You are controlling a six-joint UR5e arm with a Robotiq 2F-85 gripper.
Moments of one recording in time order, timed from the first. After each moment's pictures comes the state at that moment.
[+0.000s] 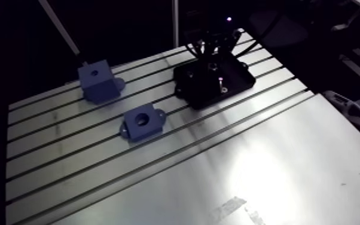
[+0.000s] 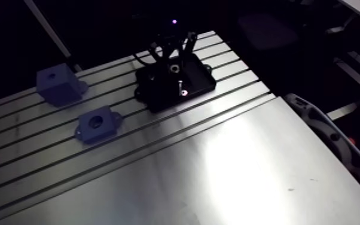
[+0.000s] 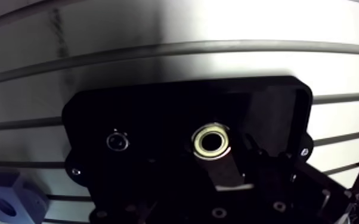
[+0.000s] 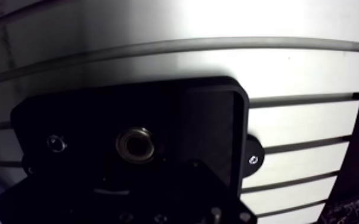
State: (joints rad) arm -0.47 -0.99 1.65 -2.15 -1.62 -1.97
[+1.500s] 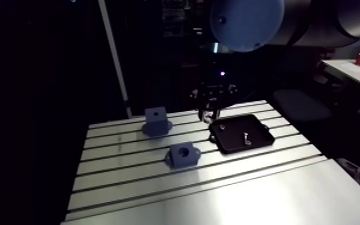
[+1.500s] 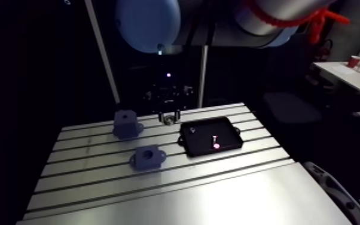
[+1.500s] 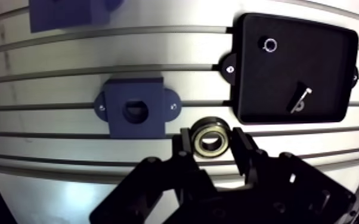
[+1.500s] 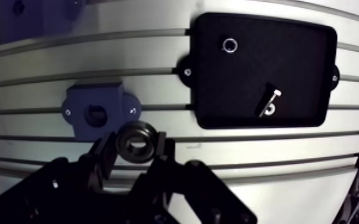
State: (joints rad) arm -0.25 -1.35 1.85 -2.03 -1.58 -1.82
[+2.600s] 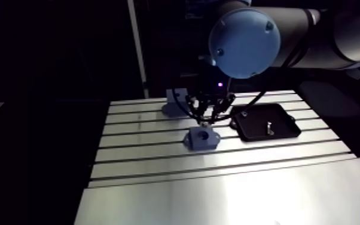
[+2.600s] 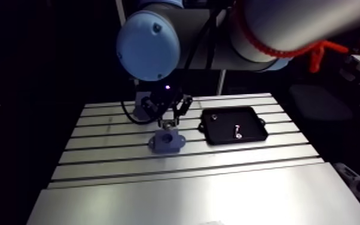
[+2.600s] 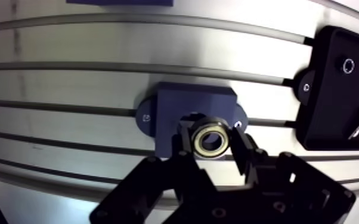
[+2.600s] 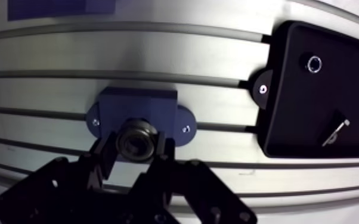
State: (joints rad) arm -0.13 -1.26 1.92 -2.18 -1.57 -1.79
